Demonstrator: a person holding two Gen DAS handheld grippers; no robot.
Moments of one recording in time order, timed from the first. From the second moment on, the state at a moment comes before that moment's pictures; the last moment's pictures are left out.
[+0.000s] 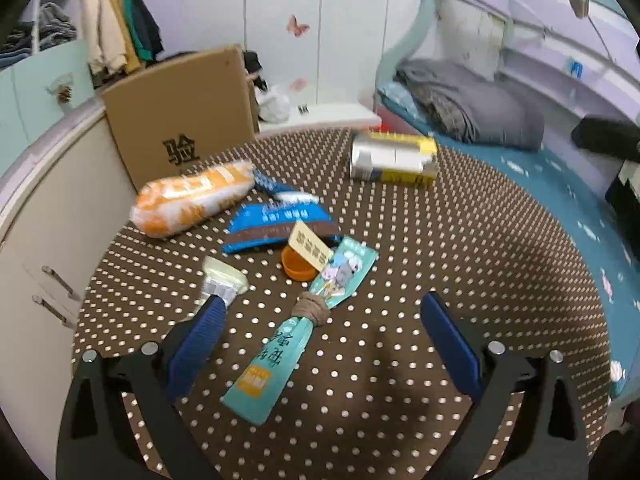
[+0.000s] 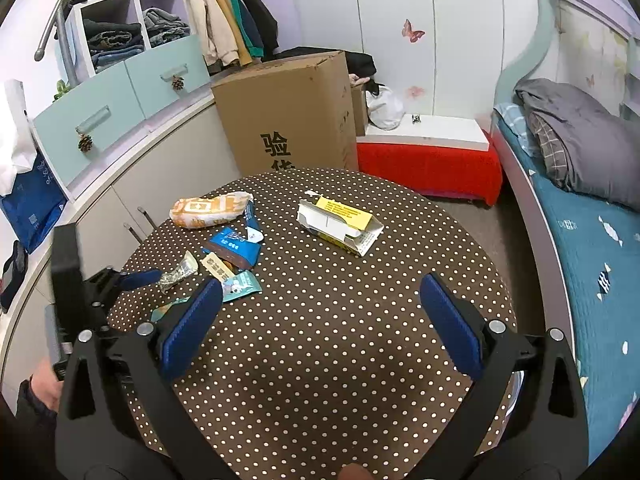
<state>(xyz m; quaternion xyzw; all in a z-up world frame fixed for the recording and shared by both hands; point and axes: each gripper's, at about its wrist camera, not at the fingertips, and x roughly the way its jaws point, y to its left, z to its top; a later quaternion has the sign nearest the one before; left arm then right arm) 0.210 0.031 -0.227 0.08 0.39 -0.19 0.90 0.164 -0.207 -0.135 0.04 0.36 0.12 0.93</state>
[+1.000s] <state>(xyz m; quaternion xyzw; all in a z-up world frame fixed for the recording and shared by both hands) 0.140 0.092 -0.229 -0.05 0.41 -0.13 0.90 0.227 -0.108 -0.228 -0.04 0.43 0.22 0.87</state>
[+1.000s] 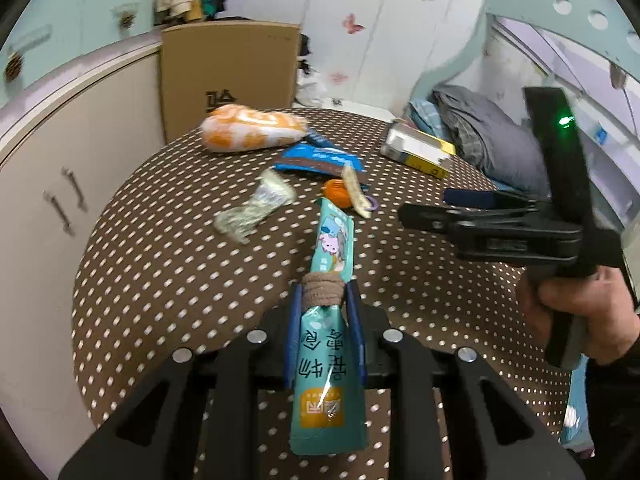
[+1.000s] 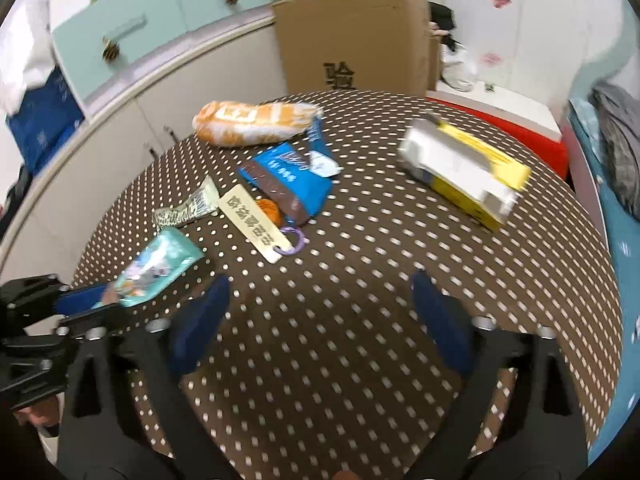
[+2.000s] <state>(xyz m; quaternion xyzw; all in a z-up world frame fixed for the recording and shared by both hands) 0.140 0.080 -0.216 -0.09 0.40 -0.12 0.90 0.211 -0.131 -0.220 -0.04 0.41 0.27 0.87</state>
